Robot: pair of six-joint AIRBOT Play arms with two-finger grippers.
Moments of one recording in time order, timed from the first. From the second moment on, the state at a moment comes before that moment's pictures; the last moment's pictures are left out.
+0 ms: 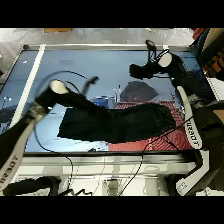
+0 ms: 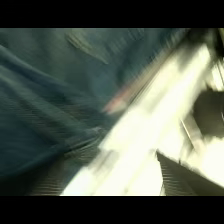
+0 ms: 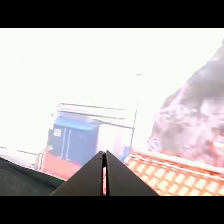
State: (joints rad) left arm -0.39 -1.43 1.27 0.72 -1.33 -1.13; right arm 0.17 -1.80 1.95 -1.13 1.11 1.61
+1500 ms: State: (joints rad) left arm 0.39 -1.39 0.89 0.74 -1.16 -0.85; right arm 0.12 -1.76 1.95 -1.13 1.22 1.53
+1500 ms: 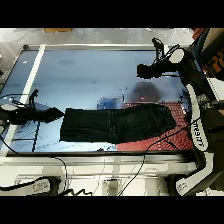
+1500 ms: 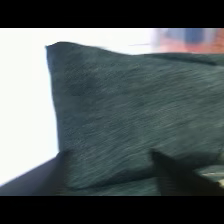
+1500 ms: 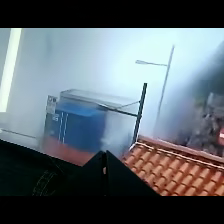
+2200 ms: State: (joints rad) left arm 0.40 -1.45 0.81 0.80 -1.12 -0.71; right arm 0.12 -1.76 1.95 -1.13 1.22 1.52
